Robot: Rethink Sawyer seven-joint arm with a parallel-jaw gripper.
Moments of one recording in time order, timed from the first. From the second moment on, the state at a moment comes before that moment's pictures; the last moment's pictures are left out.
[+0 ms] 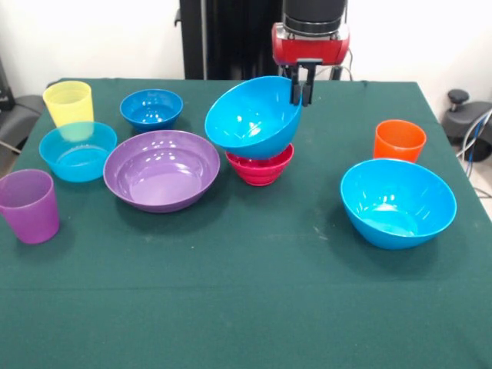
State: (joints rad) arm -0.31 -0.76 0.21 1.93 -0.35 0.40 1.93
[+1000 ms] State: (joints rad) arm -0.31 -0.71 0.20 1.90 -0.42 0.39 1.93
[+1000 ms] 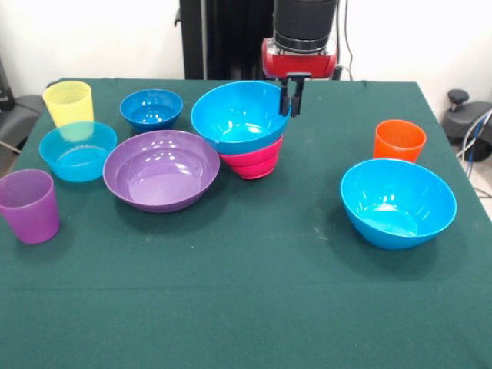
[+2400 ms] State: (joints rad) arm -0.26 -0.69 0.15 1.87 -0.42 0.39 1.93
